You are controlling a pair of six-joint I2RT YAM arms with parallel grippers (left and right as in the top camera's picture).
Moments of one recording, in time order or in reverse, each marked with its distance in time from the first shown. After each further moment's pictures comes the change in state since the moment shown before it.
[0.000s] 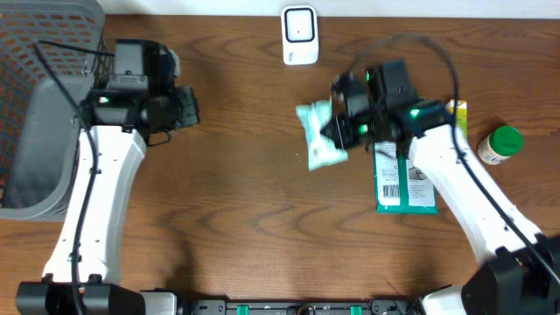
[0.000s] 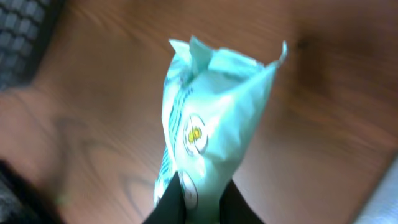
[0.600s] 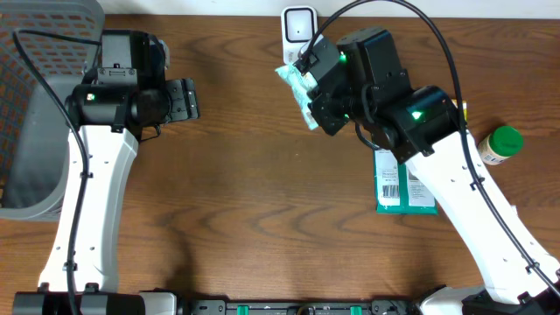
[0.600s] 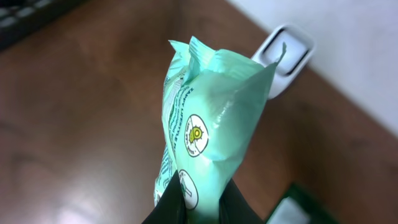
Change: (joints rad) left arm 0.009 -0.007 0.061 -0.034 -0.076 0.054; right arm 0.191 -0.032 0.296 -0.064 0.343 -0.289
